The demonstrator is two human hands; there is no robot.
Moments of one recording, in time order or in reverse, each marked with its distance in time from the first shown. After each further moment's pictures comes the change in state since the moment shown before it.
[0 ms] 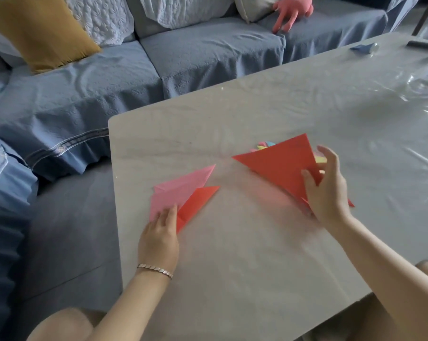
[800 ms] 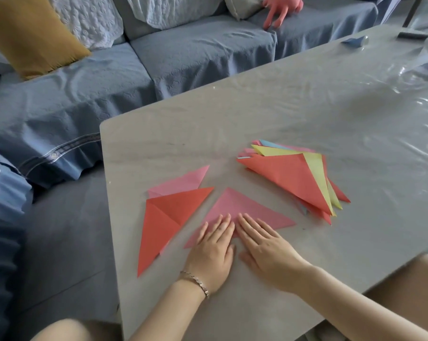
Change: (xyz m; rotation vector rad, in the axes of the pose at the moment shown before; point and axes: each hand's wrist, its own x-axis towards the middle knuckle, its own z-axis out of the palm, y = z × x) left_hand -0.014 0.068 0.037 -0.084 -0.134 0.421; right_hand -0.096 0.028 0.046 -0.718 -0.721 -0.603
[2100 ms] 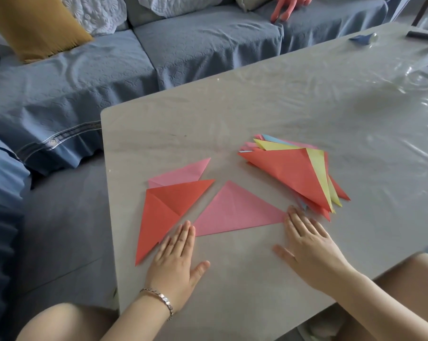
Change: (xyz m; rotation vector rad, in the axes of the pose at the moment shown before) left_hand -0.059 -0.035 -0.010 0.171 -0.081 -0.228; right_hand -0.042 0.037 -0.020 -0.117 -0.062 0.330
